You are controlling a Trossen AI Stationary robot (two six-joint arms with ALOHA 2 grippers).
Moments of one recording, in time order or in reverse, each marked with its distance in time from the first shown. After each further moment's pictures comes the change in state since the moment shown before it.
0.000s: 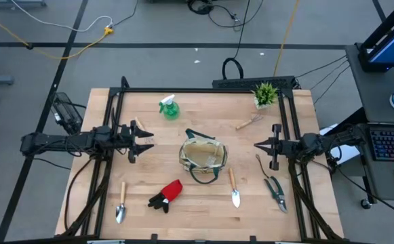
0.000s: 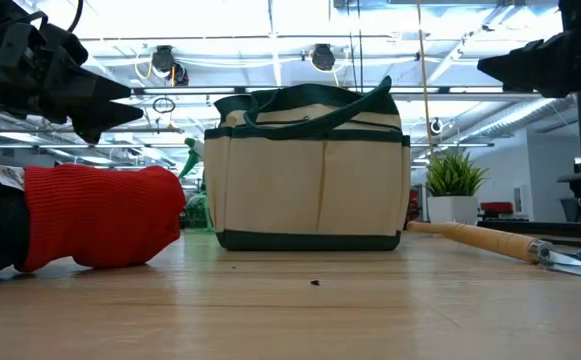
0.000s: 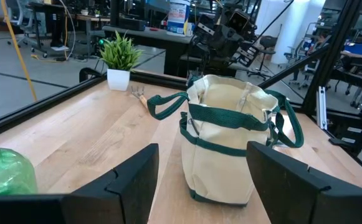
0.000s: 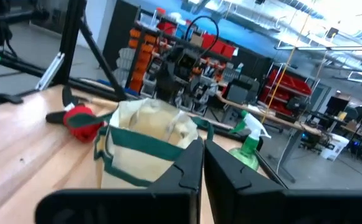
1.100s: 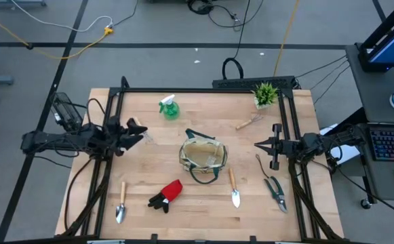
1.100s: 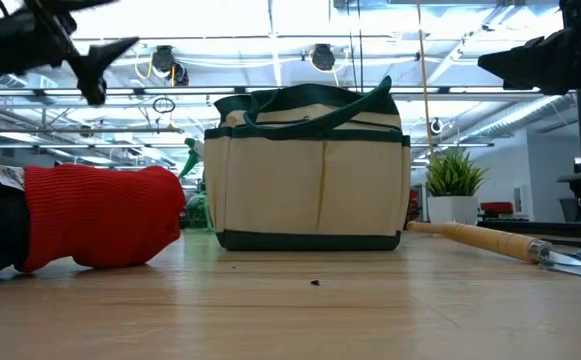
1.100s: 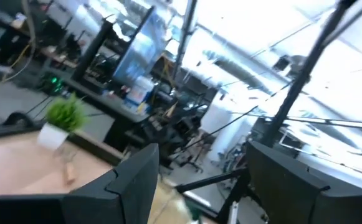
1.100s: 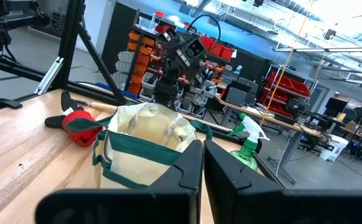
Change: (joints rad) left arm -0.043 0.000 0.038 0.366 0.001 -0.372; right arm 0.000 0.000 0.005 0.006 0.002 0.003
